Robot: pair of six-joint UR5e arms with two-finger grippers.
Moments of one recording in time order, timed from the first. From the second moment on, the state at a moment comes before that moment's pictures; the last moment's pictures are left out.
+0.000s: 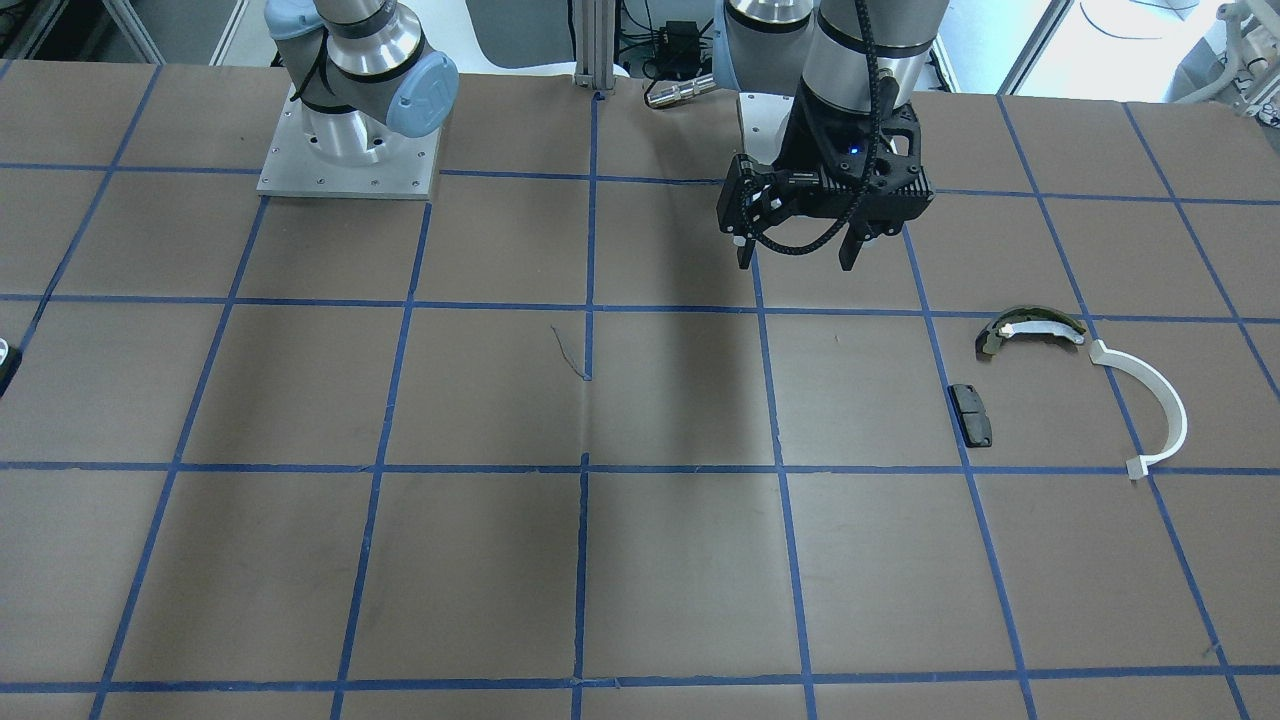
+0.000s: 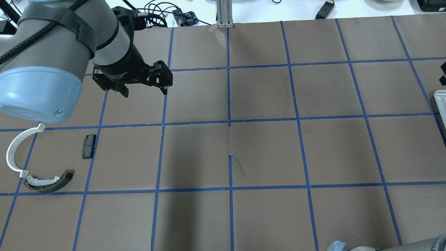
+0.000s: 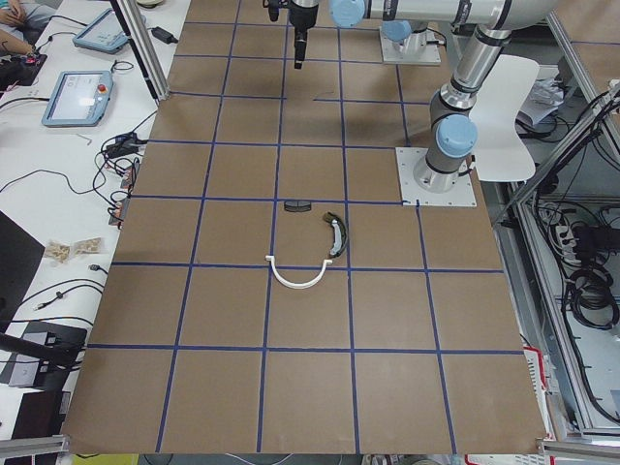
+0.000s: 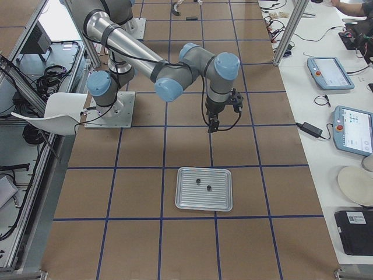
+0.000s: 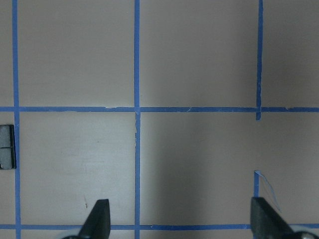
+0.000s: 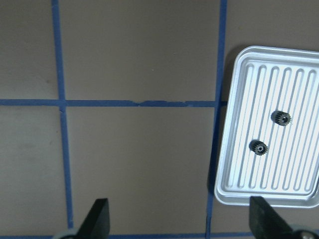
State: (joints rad) left arm -1.69 -1.53 -1.68 -1.39 1.57 -0.14; right arm 0.89 -1.31 1.53 -1.78 -1.65 -0.71
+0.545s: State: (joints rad) left arm -1.69 -1.53 -1.68 -1.39 1.57 -0.14; right arm 0.77 -1.13 1.51 -1.97 -1.64 -0.87
